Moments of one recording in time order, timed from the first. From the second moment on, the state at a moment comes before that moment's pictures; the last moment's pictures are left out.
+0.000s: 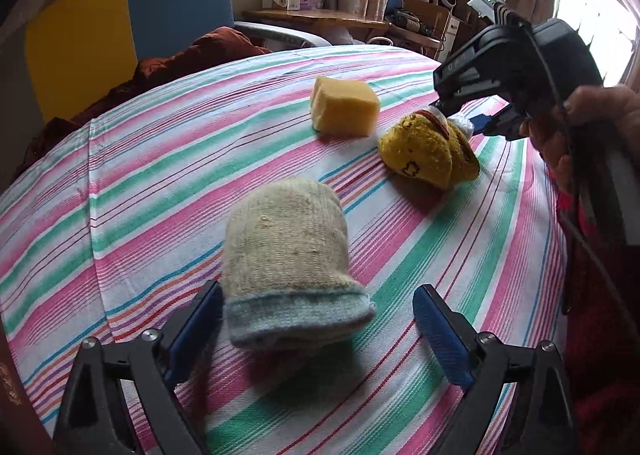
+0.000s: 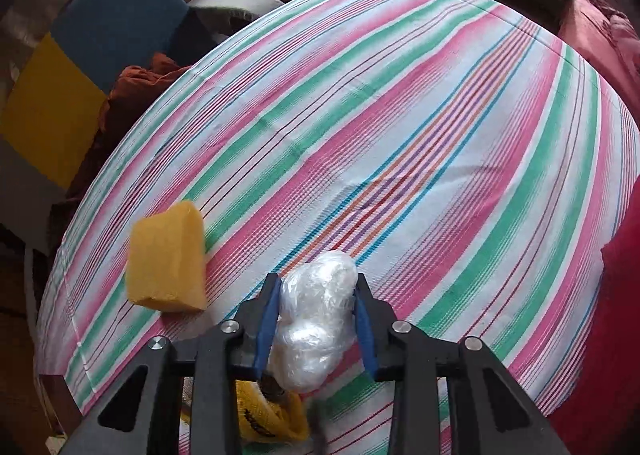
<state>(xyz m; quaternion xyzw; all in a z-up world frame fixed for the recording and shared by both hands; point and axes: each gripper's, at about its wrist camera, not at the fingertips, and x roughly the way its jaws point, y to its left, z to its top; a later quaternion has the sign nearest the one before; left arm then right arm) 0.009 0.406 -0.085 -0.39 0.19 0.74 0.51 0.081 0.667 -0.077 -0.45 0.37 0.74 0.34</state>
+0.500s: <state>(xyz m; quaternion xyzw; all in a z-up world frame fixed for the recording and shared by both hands) -0.018 0.415 -0.059 -0.41 0.18 0.75 0.49 0.083 0.662 -0.034 -0.40 0.31 0.78 0.37</state>
